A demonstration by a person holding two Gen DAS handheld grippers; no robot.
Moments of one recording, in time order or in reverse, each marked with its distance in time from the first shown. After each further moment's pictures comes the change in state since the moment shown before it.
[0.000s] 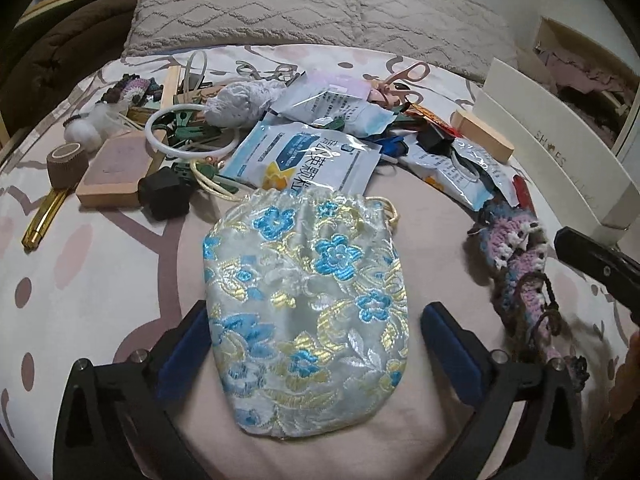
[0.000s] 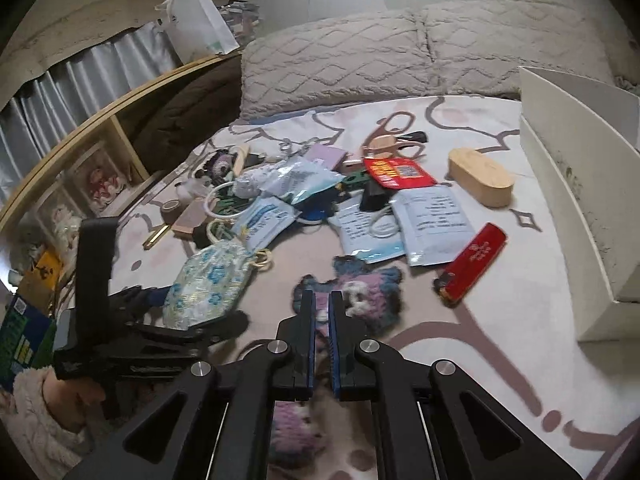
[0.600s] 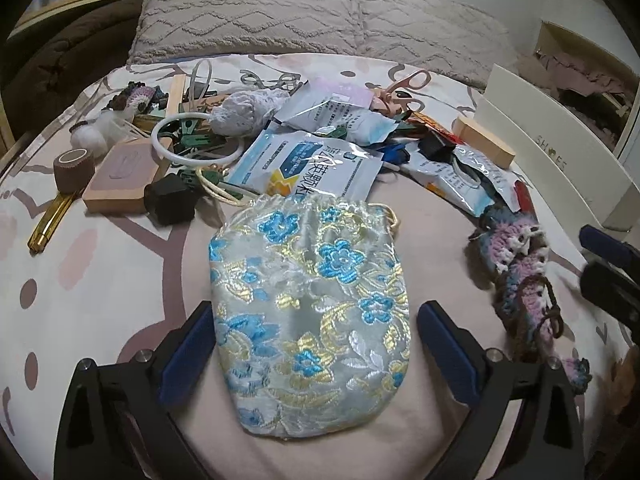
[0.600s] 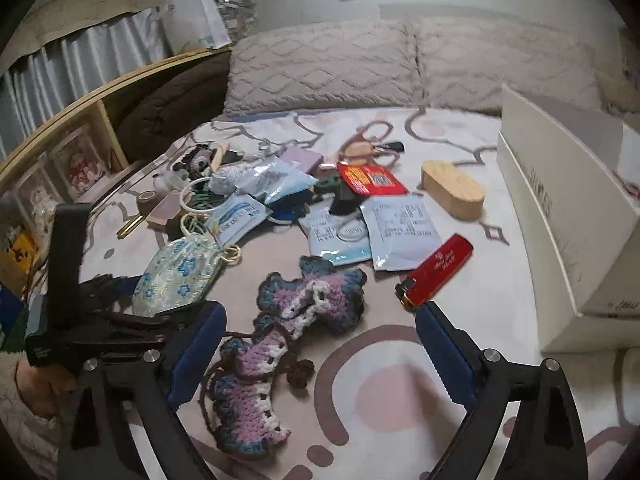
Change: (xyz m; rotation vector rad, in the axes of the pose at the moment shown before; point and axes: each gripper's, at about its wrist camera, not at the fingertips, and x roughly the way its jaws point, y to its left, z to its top) left arm -0.001 -0.002 0.002 -0.002 -0.034 0.021; right arm -0.008 0.003 -0.004 -0.088 -0.017 -0.088
